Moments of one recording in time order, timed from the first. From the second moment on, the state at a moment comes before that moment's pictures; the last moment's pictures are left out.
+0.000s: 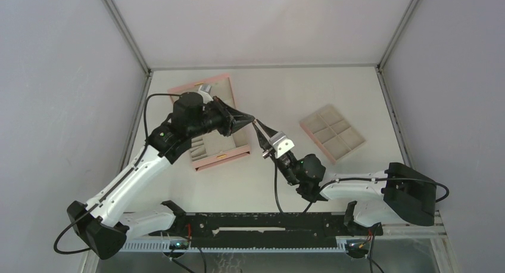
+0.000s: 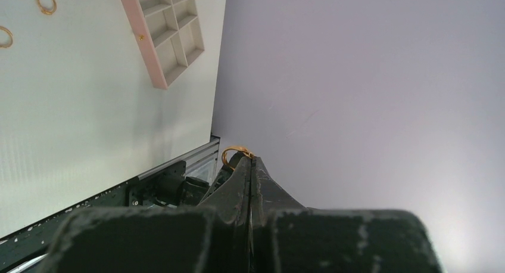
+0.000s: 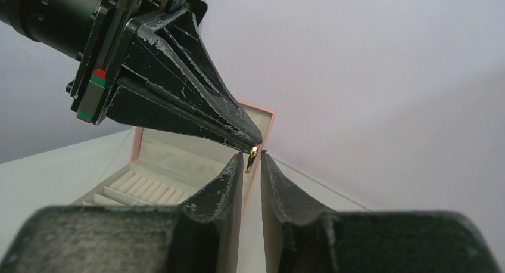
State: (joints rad) left arm -0.61 1.08 1.11 -0.37 0.28 -1.39; right arm 1.18 1.33 0.55 1.23 0.44 -0.47
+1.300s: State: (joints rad) left arm -0.61 1.00 1.03 -0.29 0.48 -0.96; right arm 0.37 0.79 0.62 0.38 -0.49 0.29
